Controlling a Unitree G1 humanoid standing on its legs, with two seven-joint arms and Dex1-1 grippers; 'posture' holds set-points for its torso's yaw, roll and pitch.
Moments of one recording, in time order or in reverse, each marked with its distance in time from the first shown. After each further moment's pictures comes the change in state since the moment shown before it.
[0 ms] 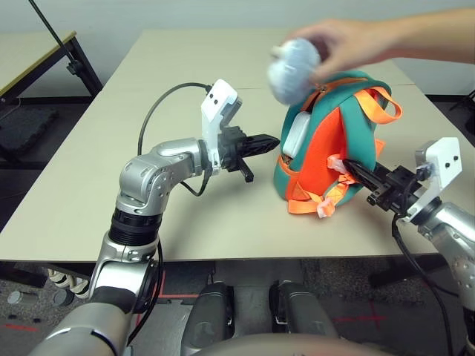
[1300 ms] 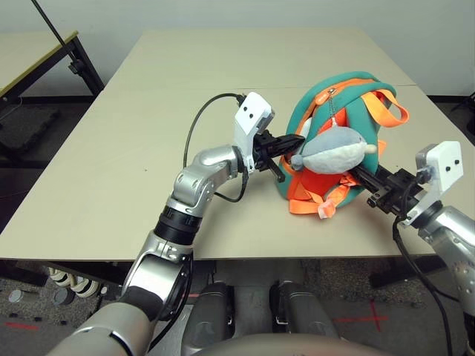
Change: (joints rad) left arm -0.005 -0.181 -0.110 0.290 0.196 -0.412 0.008; right arm 0.015 0.005 -0.002 -0.011 -0.010 -0.009 -0.015
